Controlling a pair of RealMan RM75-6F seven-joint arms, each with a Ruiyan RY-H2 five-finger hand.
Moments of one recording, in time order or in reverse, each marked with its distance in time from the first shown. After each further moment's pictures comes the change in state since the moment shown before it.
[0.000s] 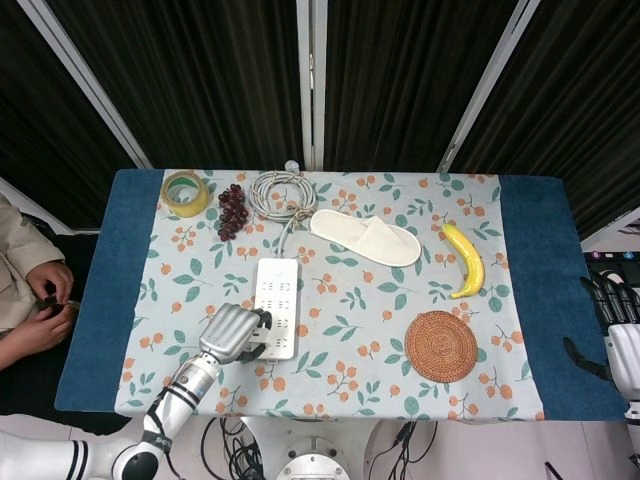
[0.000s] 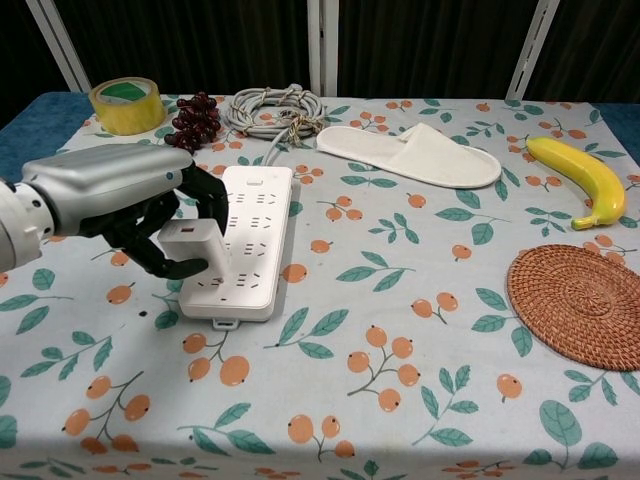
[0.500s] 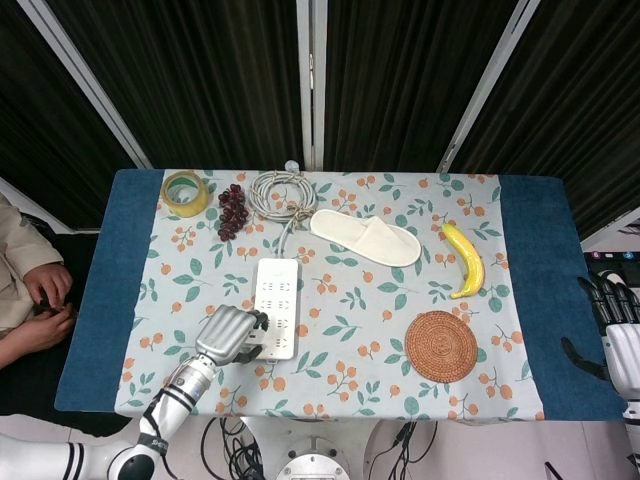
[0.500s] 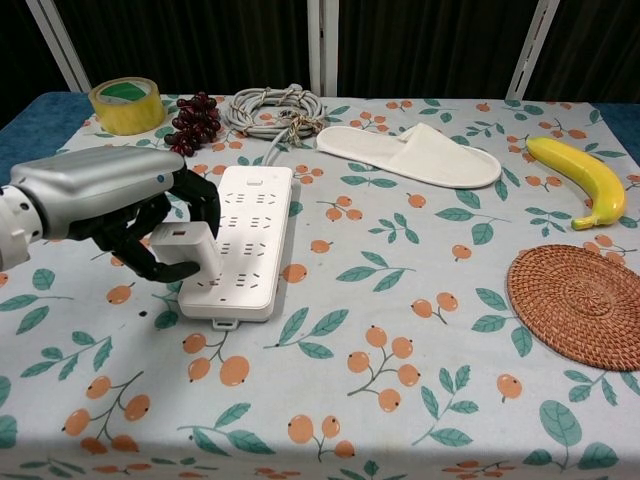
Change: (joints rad) left arm 0.004 0.013 0.016 -0.010 0.006 0.008 -0.006; right arm 0.001 -0.001 -0.001 -0.006 -0.001 -0.001 -0.008
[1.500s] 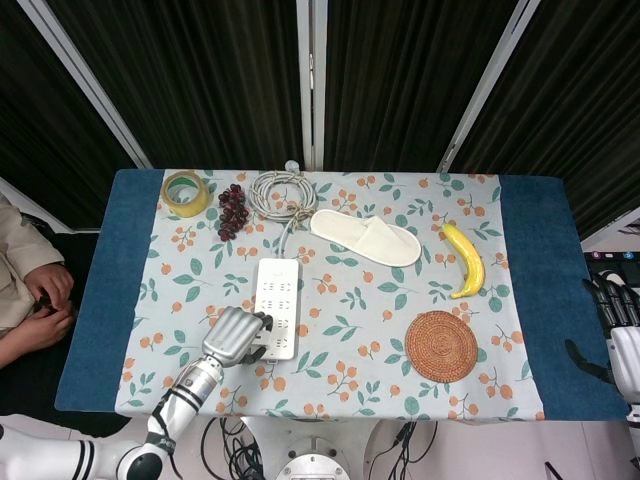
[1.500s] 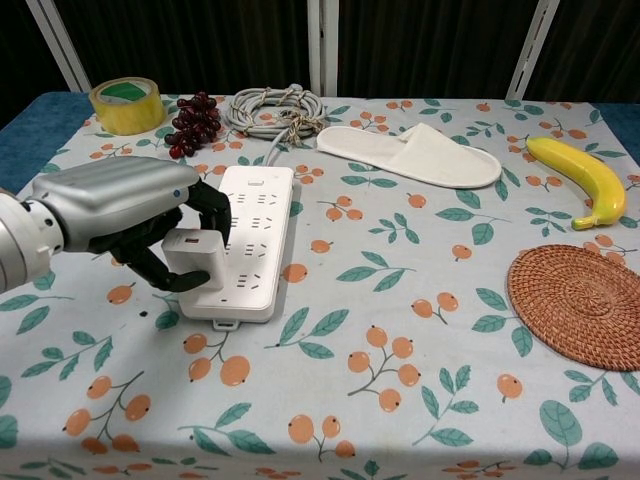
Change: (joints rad) left arm -0.021 -0.044 0.012 0.031 -0.034 0.003 0.071; right arm -0.011 -0.001 -0.001 0.008 0.004 0.013 0.010
